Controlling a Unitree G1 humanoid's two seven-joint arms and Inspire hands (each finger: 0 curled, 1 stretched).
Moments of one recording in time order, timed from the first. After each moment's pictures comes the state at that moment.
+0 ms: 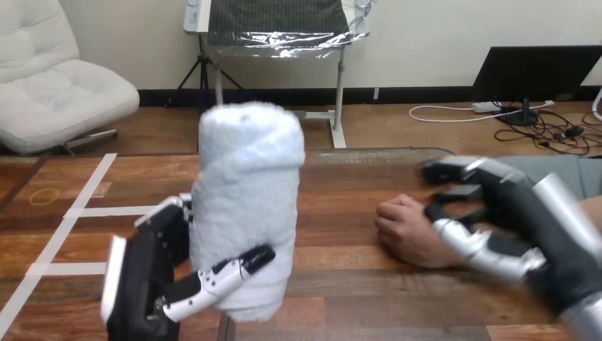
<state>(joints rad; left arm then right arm) 0.44 0.12 -0.14 -0.30 -0.03 -0.36 0.12 0.33 -0.41 -0.10 -0.78 -0.04 0.38 0.16</state>
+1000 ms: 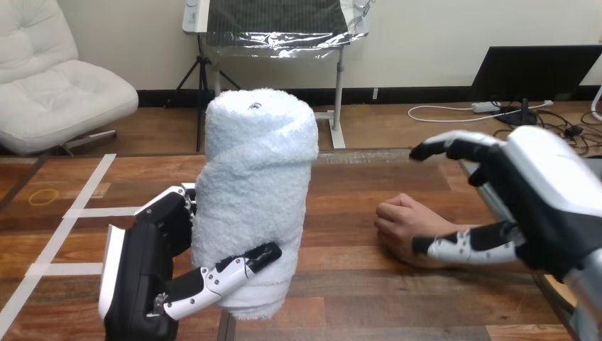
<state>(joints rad) 0.45 0.12 -0.14 -0.34 0.02 -0.38 0.11 0.19 -0.62 -0.01 -0.82 -0.56 0.34 0.36</state>
